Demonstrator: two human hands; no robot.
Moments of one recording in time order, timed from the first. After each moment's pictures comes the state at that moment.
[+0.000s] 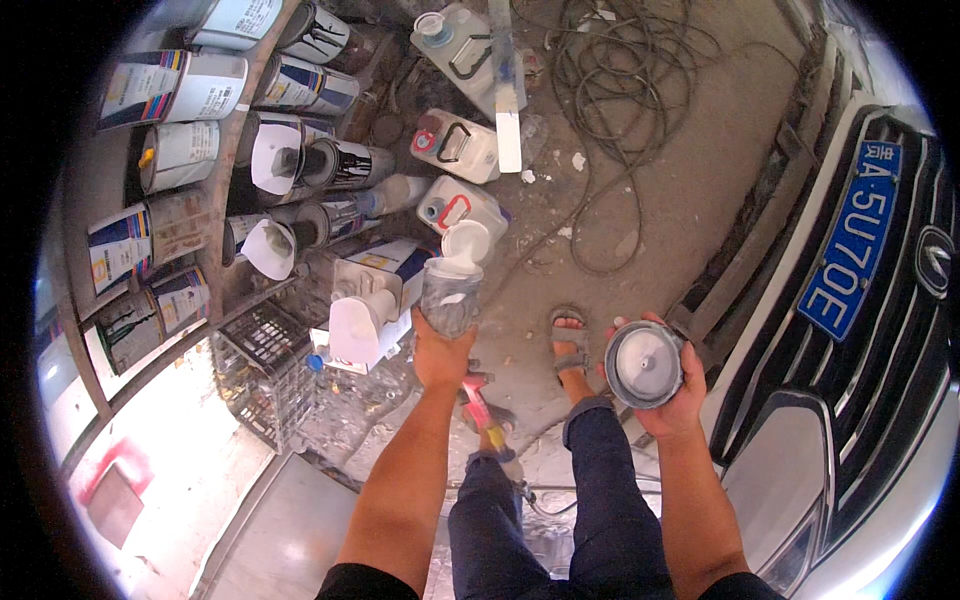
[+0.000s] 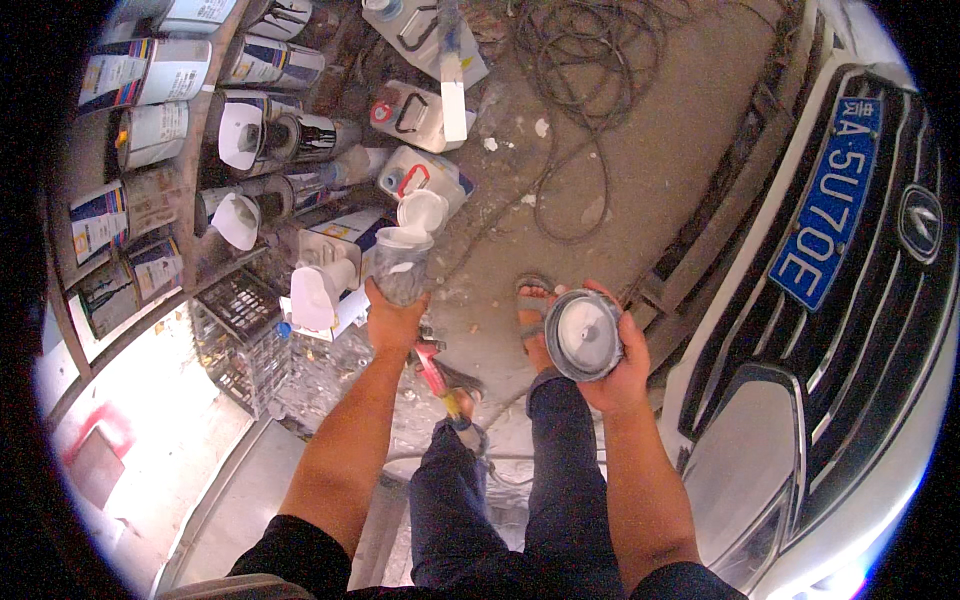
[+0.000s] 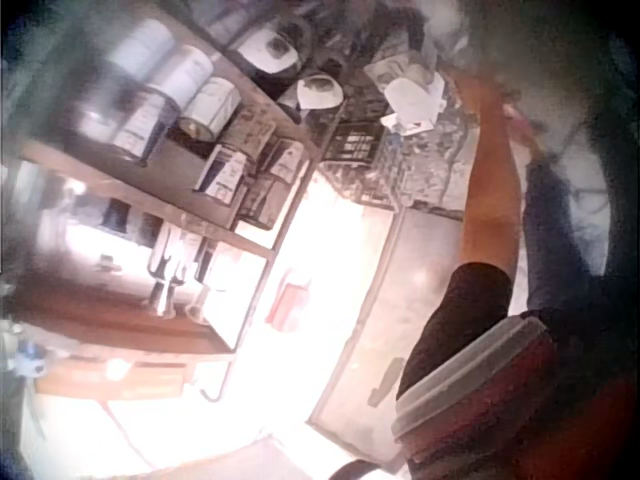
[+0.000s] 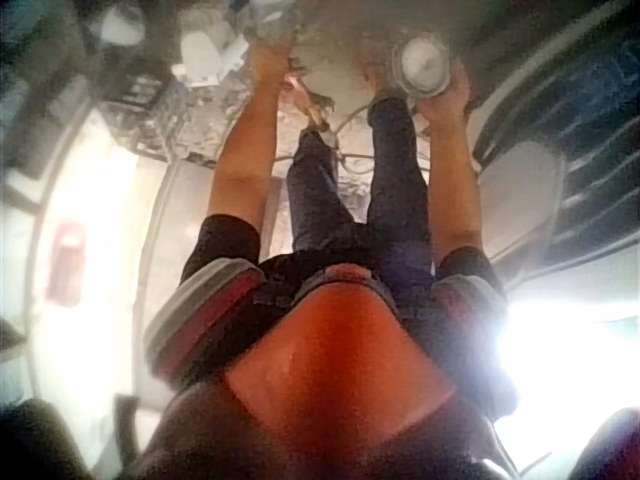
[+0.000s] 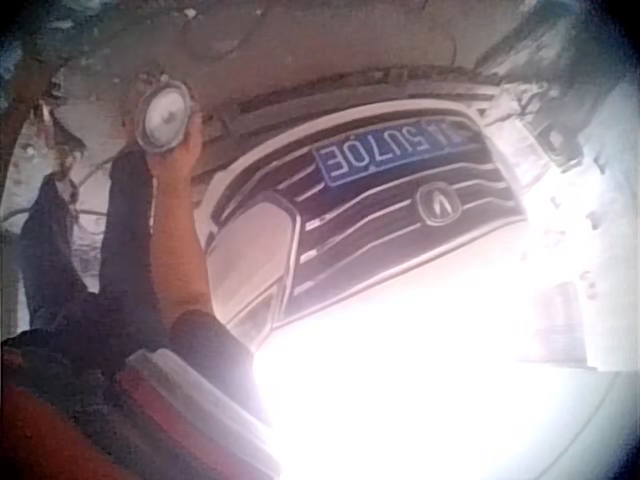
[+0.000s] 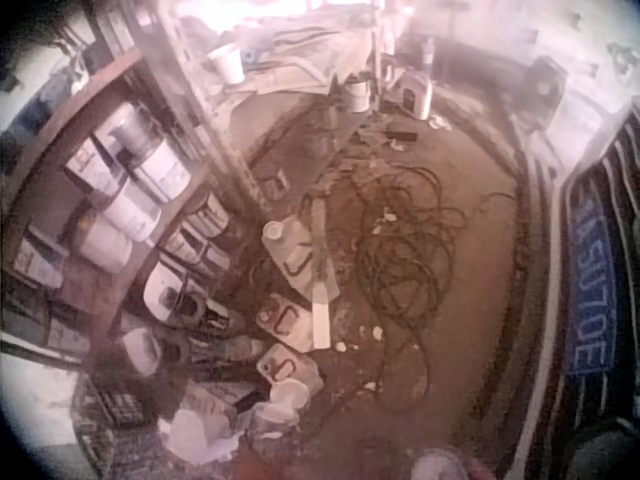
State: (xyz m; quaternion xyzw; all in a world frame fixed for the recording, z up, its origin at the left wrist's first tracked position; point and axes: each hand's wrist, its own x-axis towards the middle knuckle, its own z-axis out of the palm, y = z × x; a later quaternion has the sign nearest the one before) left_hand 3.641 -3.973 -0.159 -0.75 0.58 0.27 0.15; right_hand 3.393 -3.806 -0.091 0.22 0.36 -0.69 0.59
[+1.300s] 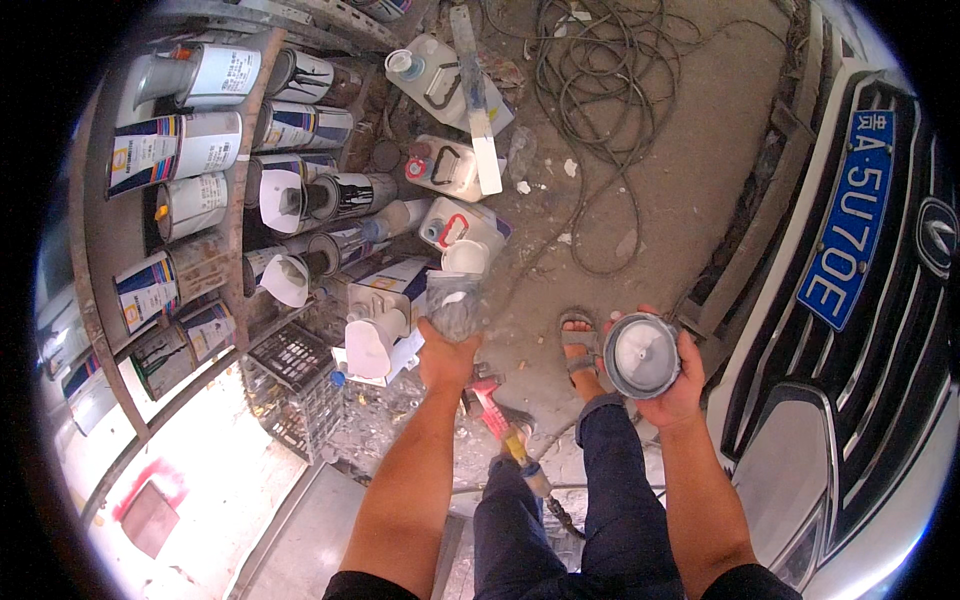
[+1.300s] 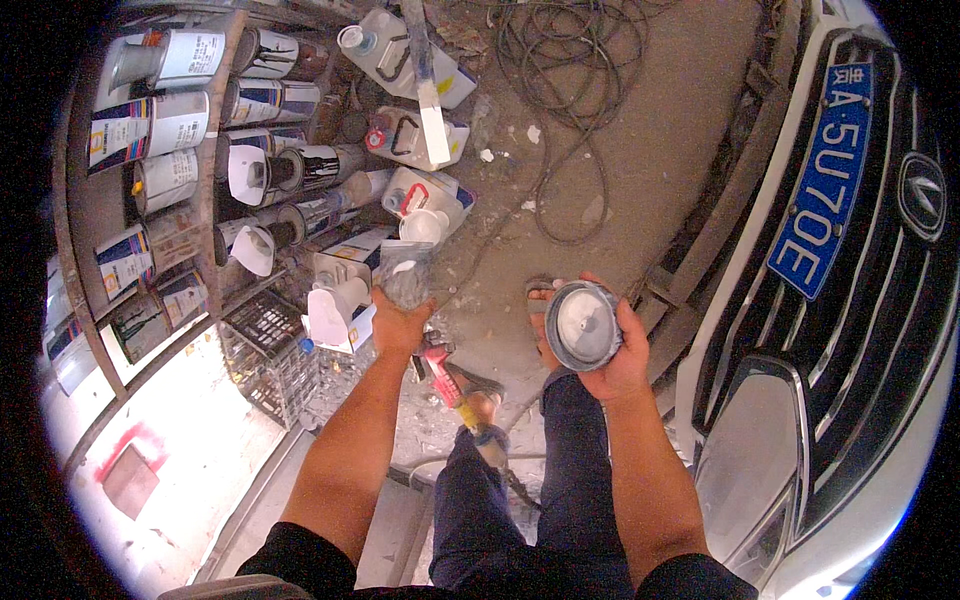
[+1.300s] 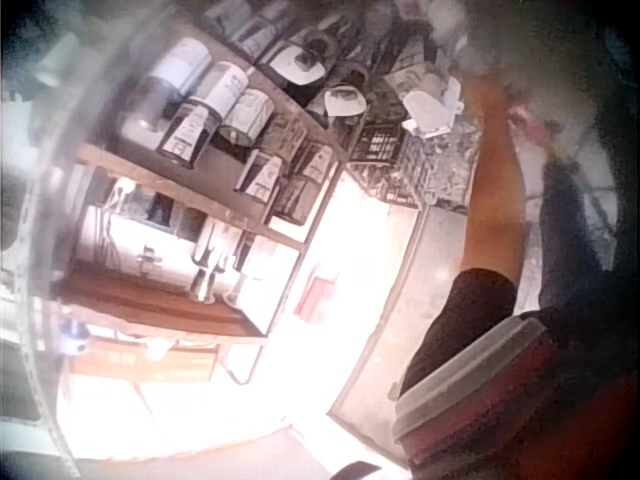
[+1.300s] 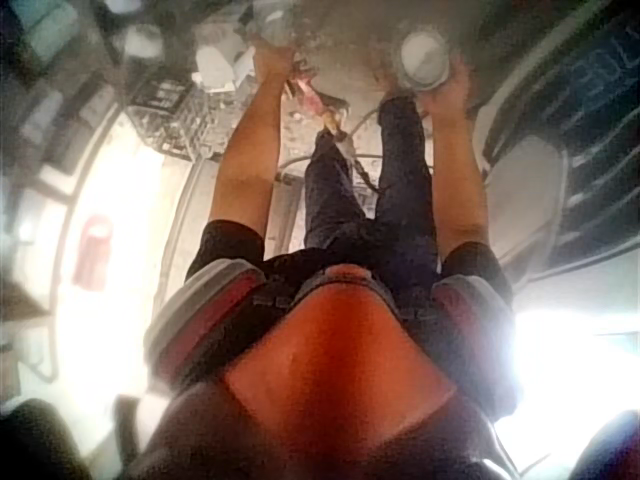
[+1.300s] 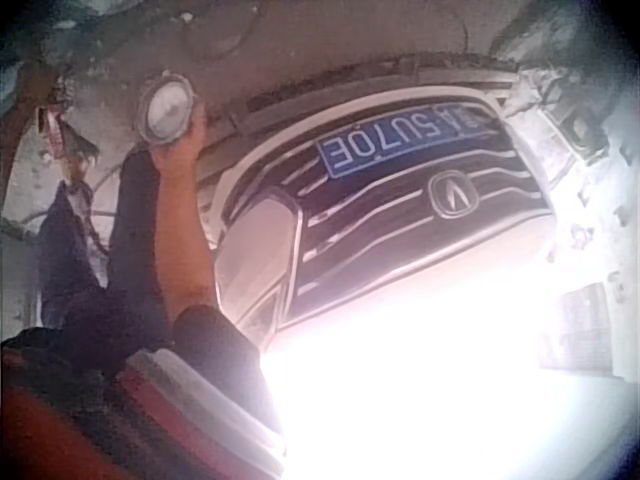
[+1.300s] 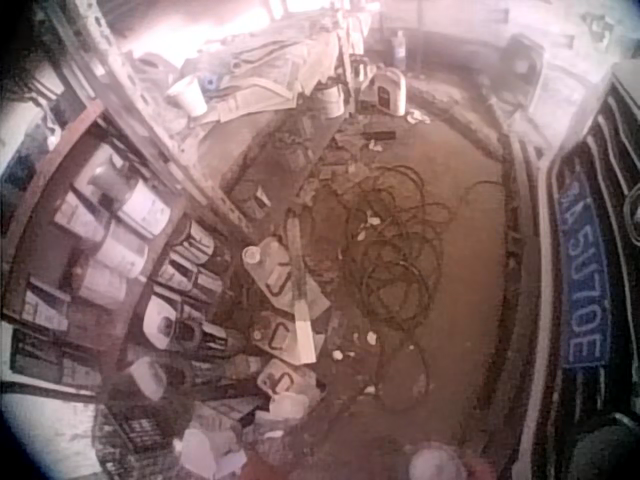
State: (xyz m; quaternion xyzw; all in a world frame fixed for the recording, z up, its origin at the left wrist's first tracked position) left_hand 3.606 -3.992 -0.136 -0.73 0.60 0.23 0.23; right_hand 3.367 -3.809 -0.090 0.24 0.33 -0.70 0.59
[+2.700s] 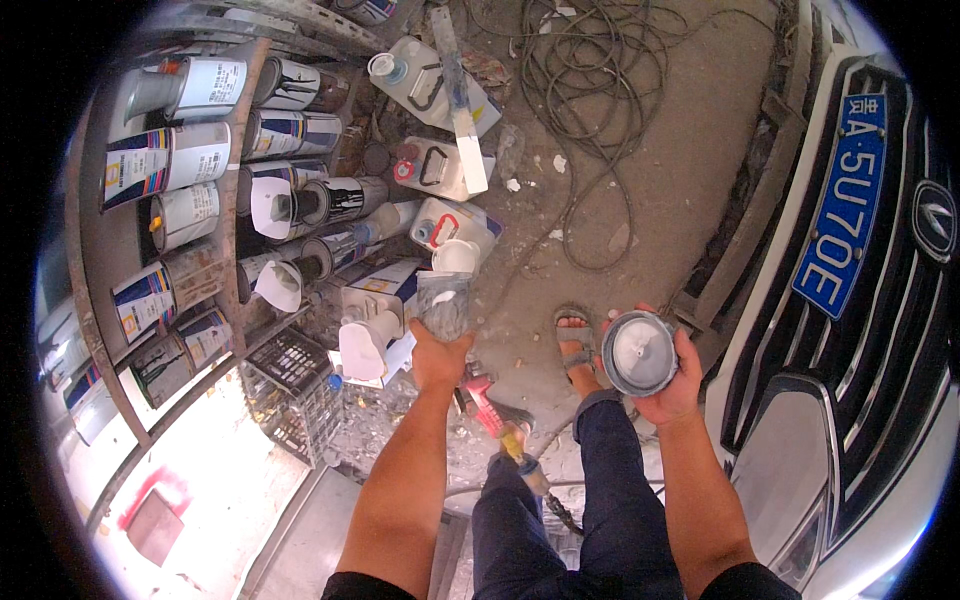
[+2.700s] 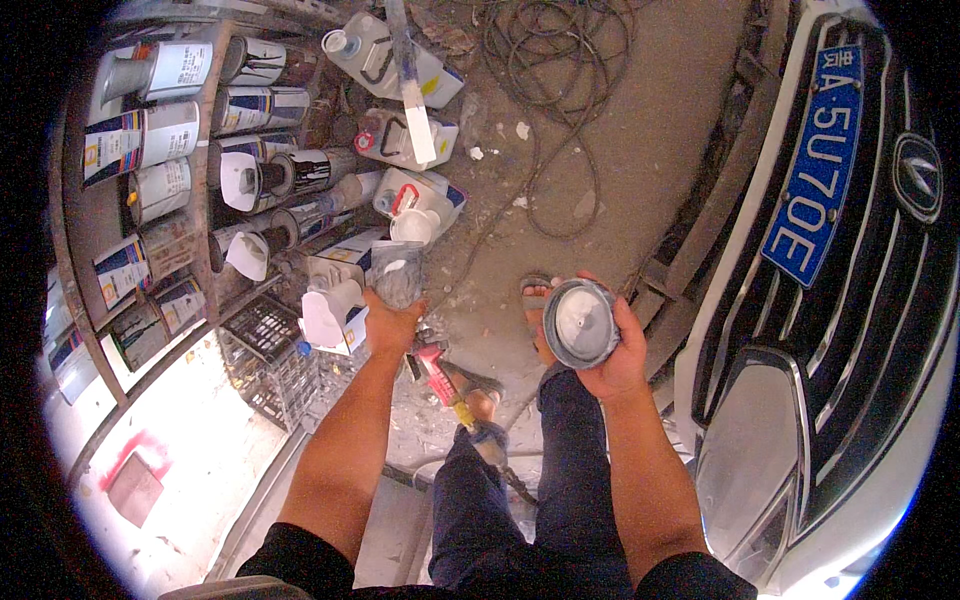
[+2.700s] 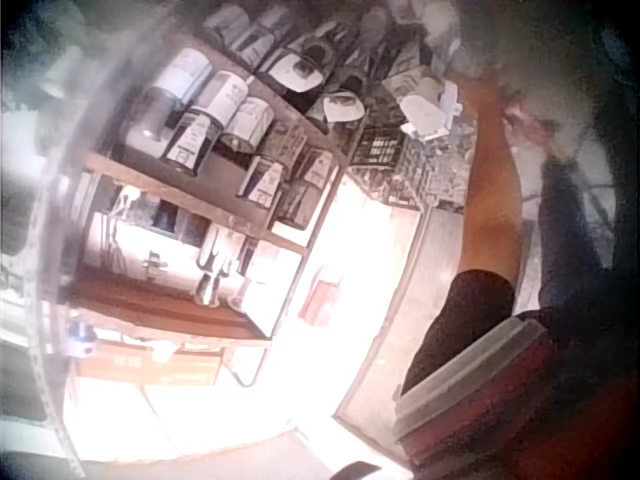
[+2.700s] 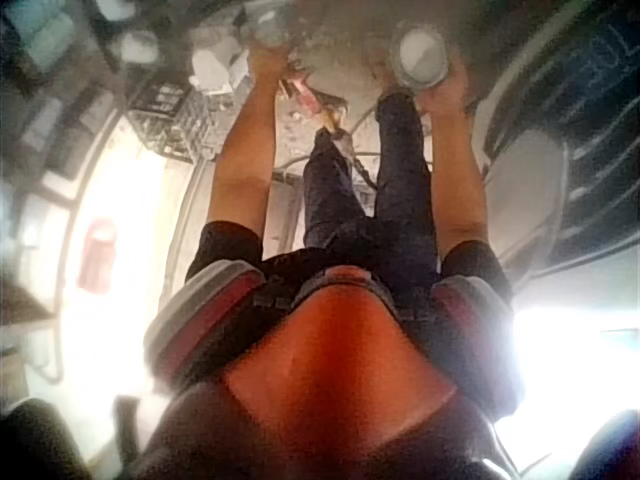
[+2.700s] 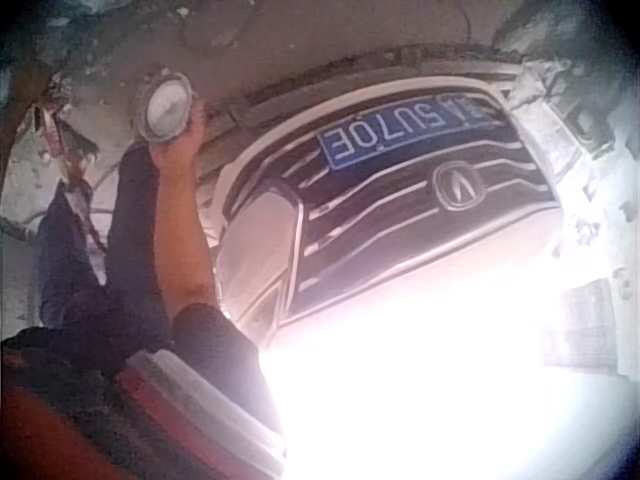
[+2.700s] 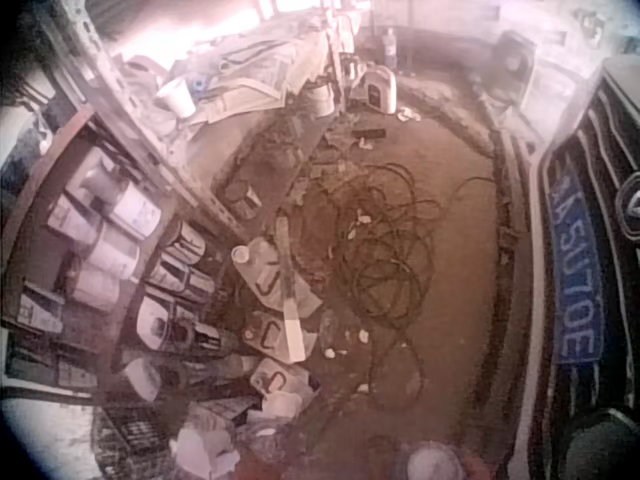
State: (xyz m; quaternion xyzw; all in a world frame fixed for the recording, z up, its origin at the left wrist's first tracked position) left_hand 3.602 -3.991 -0.132 -0.72 0.61 0.22 0.23; right_hand 3.364 -3.803 -0.085 0.29 0.30 -0.71 0.56
